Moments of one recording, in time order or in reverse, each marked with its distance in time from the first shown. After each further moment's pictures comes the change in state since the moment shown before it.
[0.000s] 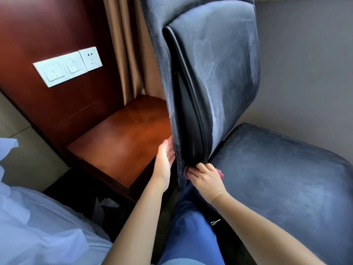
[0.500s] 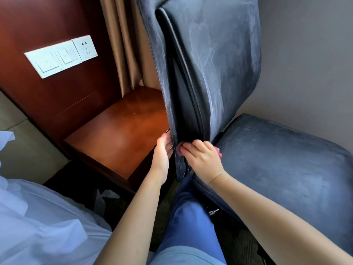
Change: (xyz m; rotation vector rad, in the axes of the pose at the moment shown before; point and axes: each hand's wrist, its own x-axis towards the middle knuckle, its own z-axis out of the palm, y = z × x) left_hand -0.001 -0.008 0.002 0.015 0.014 -0.041; right_hand 0.039 0.011 -0.035 0.046 0.158 0.057
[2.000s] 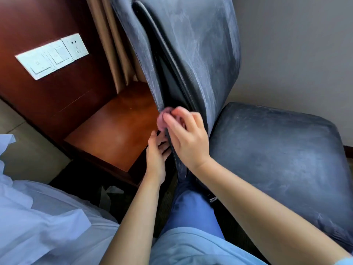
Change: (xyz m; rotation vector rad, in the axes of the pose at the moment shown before) left_hand -0.038 -0.002 0.004 -0.092 0.118 0.056; right_hand 0.047 -0.030 -0.043 0.342 0.344 0.382
